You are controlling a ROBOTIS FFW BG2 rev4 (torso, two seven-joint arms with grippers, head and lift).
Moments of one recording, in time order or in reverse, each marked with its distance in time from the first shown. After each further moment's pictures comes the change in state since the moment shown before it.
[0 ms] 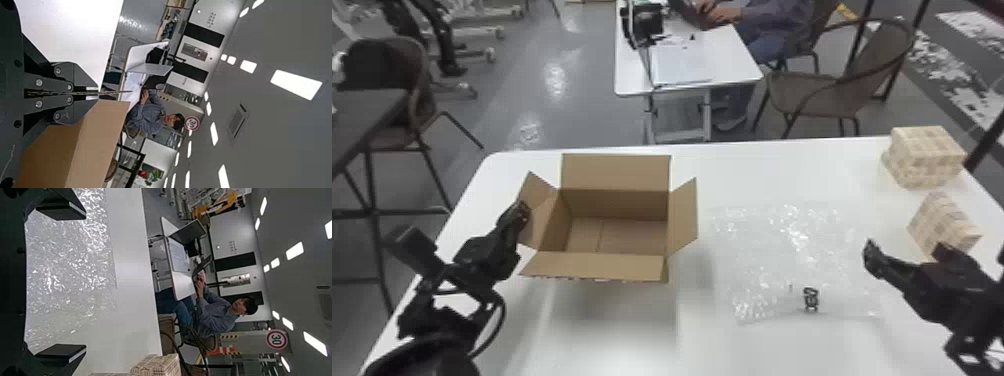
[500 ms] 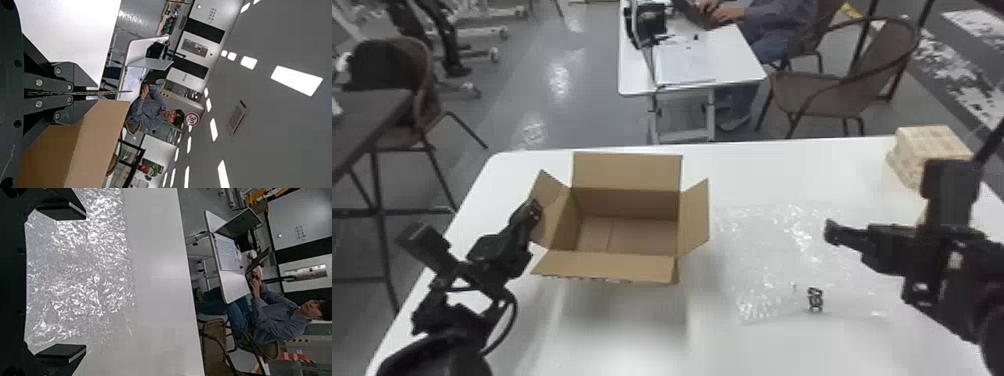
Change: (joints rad) left arm 0.001 0.000 -0.029 0.000 0.009 -0.006 0.001; right arm -0.300 0.005 0.097 0.033 -0.008 0.559 -0.136
